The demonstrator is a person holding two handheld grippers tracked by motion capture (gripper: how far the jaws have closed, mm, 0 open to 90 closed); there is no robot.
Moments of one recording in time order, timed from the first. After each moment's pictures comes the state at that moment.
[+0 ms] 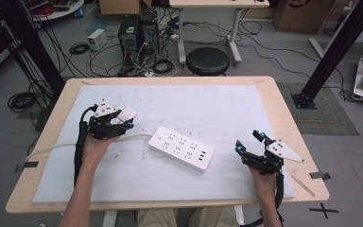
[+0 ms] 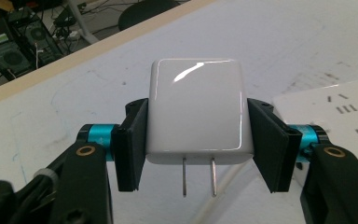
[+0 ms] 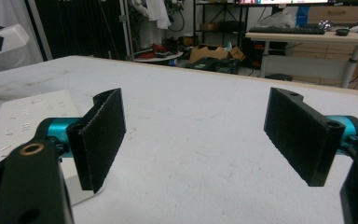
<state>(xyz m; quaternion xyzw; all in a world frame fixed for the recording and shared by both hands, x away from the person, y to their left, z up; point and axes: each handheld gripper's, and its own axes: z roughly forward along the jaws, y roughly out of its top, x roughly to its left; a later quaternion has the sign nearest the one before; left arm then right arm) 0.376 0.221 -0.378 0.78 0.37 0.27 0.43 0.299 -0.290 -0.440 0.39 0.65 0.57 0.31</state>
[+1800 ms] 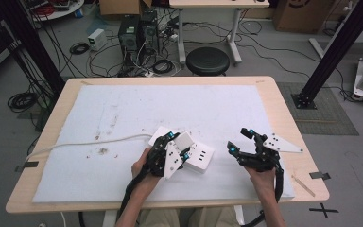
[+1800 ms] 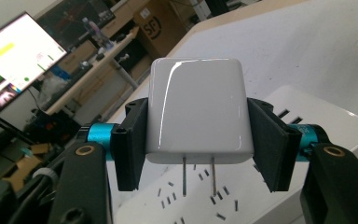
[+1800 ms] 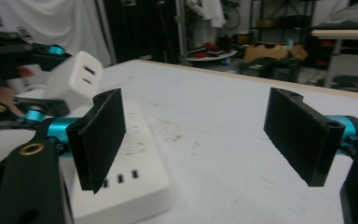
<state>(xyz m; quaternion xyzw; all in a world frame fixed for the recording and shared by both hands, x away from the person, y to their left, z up) 0.277 0.052 -0.407 0.77 0.12 0.44 0.44 0.303 -0.270 -0.408 0.31 0.69 0.62 0.20</state>
